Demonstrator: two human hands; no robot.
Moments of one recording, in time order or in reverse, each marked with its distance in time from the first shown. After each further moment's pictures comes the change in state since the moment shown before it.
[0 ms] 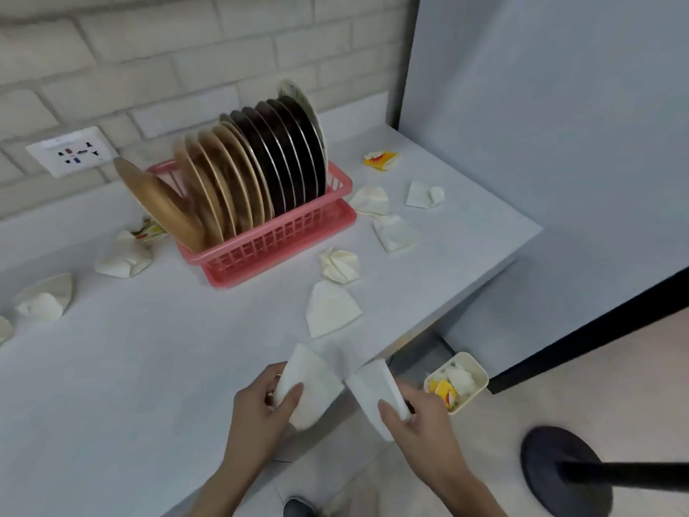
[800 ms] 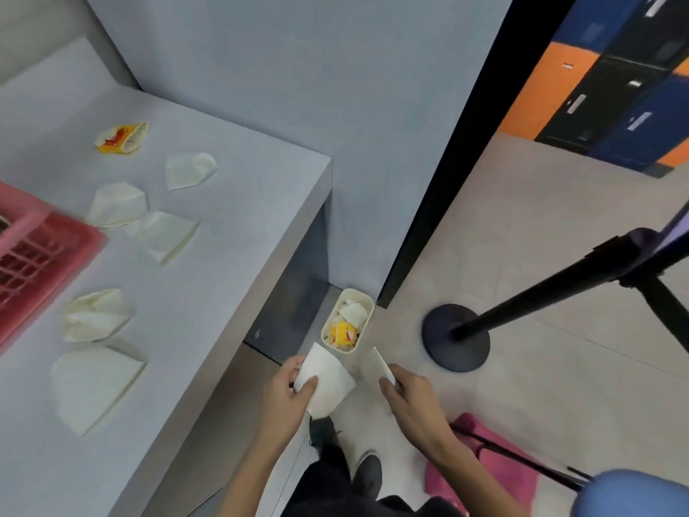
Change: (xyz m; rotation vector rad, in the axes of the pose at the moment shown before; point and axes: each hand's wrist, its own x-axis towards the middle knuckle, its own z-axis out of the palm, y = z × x) left_hand 0.013 0.043 0.284 0.140 -0.628 -0.039; right_hand -0.050 0.183 -0.152 0.068 0.357 0.439
